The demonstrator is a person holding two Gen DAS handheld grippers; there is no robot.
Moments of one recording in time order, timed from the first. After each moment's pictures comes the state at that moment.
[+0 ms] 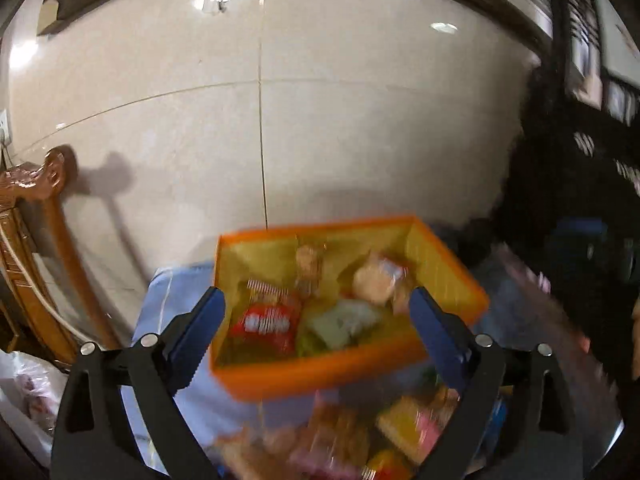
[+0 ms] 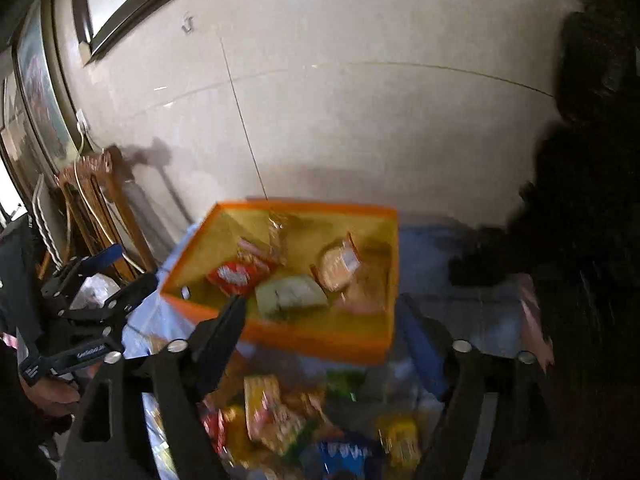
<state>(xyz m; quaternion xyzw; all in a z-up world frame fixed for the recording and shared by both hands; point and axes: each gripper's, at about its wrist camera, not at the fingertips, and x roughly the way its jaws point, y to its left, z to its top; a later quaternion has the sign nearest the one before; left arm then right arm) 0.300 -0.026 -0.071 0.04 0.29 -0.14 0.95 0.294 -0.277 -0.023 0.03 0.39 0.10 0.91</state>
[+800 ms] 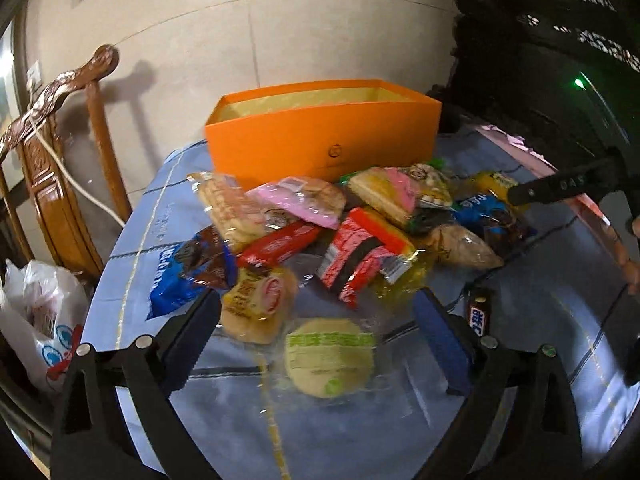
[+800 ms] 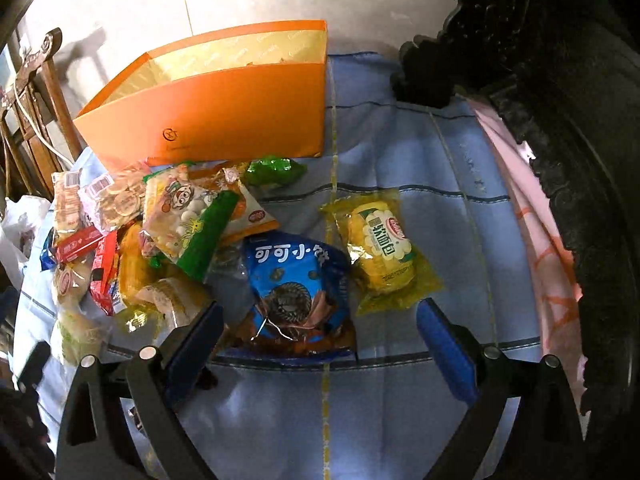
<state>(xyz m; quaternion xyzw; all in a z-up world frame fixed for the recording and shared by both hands) 0.112 -0.018 -0.207 0.09 0.34 -0.12 0.93 0.195 -0.284 -0.190 0.01 0.51 -0.01 0.86</state>
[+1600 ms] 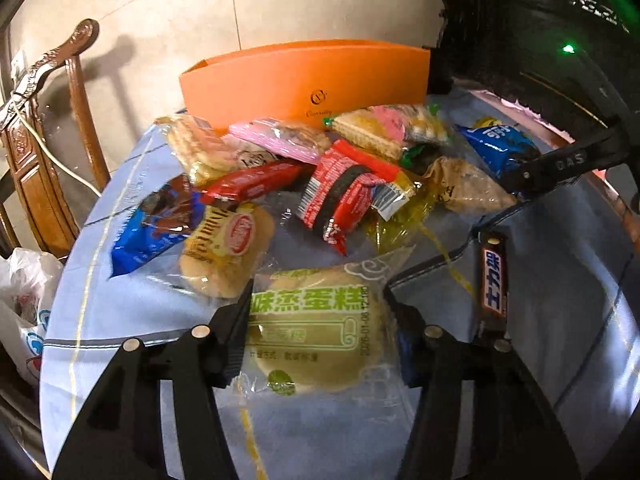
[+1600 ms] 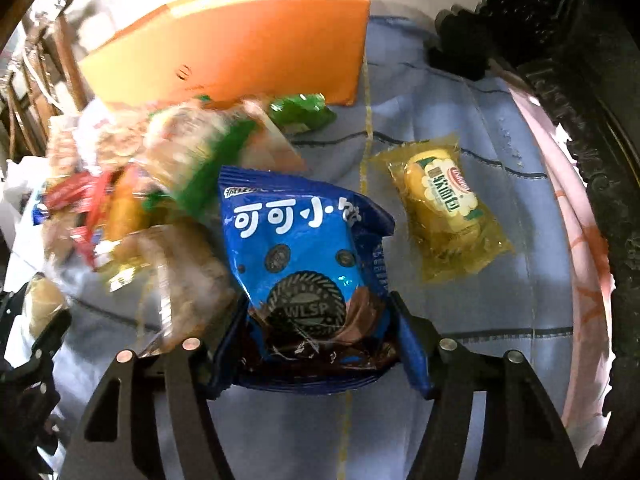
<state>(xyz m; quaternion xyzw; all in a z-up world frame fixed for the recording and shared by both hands) 0.106 -0.017 -0.252 0.10 0.38 -0.14 0.91 0.181 -0.262 -0.220 -0.02 0.54 0.03 0.84</state>
